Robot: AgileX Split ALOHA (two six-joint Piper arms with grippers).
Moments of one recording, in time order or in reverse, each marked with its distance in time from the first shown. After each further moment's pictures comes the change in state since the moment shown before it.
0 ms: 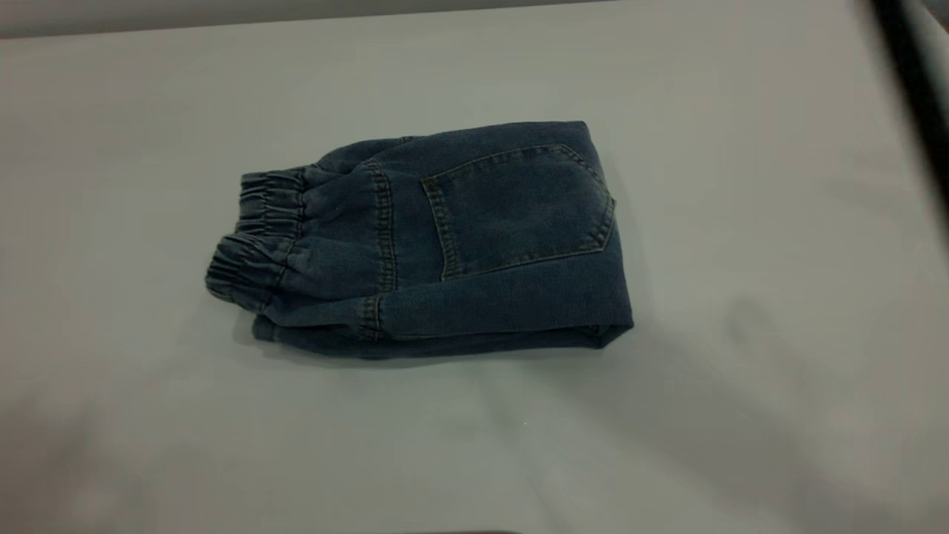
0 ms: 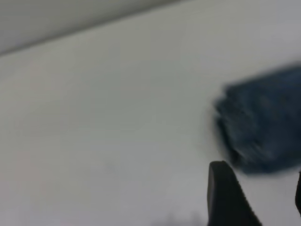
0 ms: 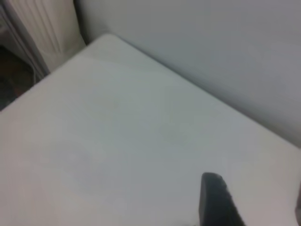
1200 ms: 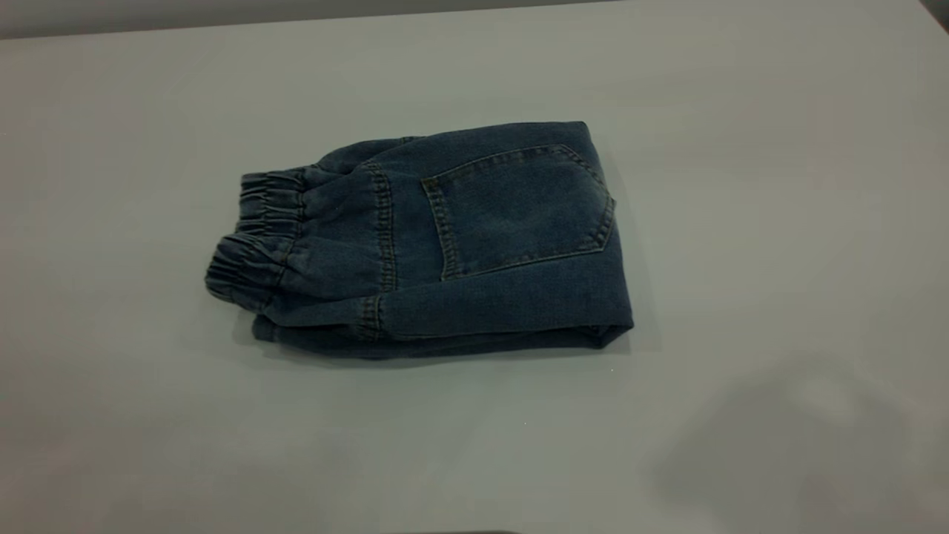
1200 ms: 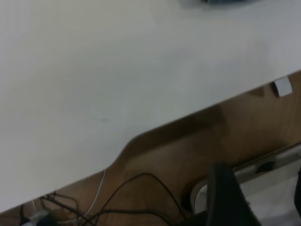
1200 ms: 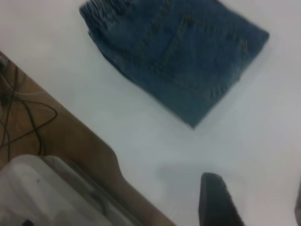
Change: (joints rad) left arm 0.000 -0.589 0.812 -0.104 0.002 0.006; right arm 0.000 -0.898 1.373 -0.062 -0.012 0.015
